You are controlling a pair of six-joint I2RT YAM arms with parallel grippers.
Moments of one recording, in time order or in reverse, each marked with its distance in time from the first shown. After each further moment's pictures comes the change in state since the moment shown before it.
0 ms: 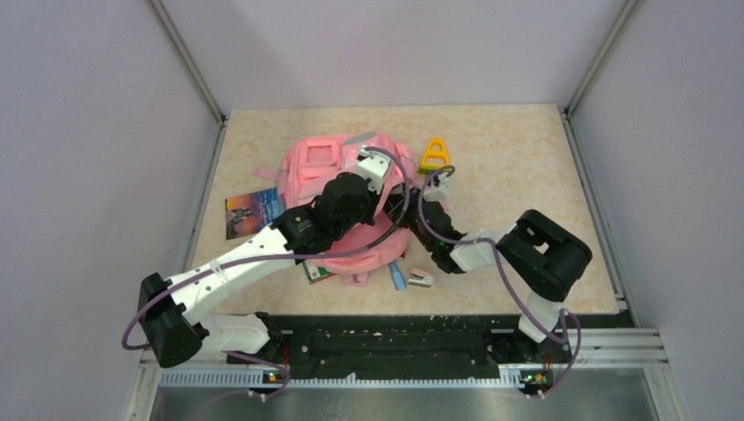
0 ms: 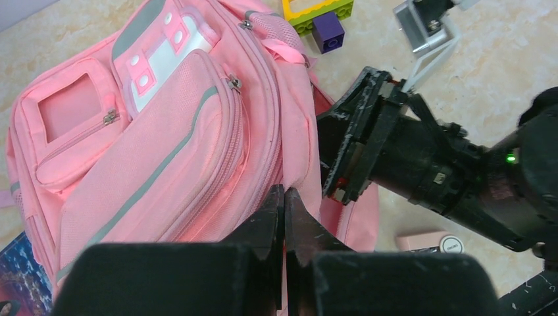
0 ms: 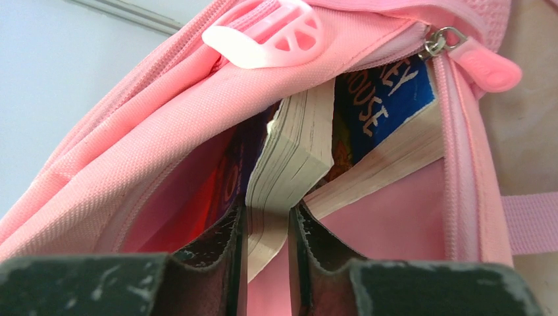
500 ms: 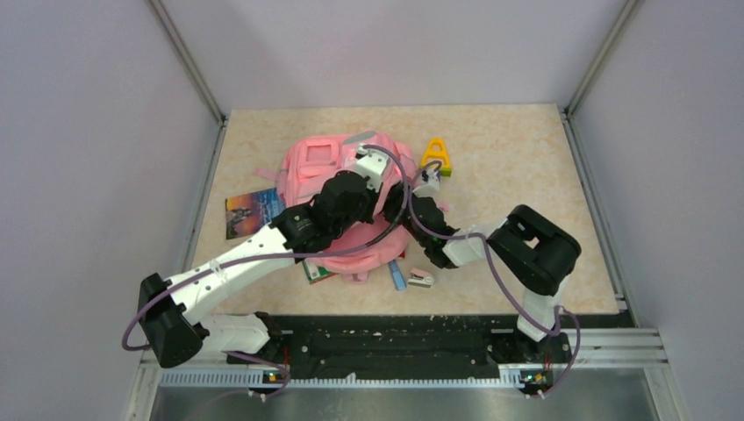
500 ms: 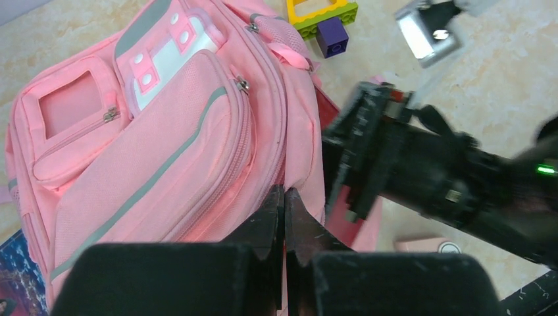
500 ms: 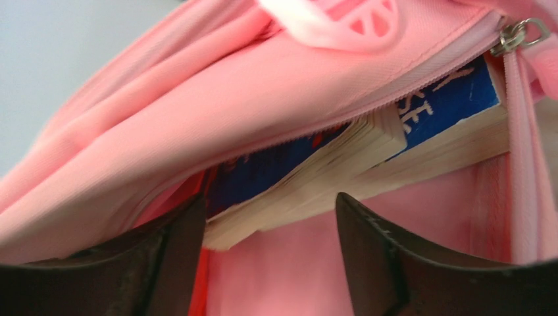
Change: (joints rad) left arm 0.027 0.003 0.009 -0.003 0.008 -0.012; right arm 0.002 0.038 0.054 -0.010 -0.072 -0.099
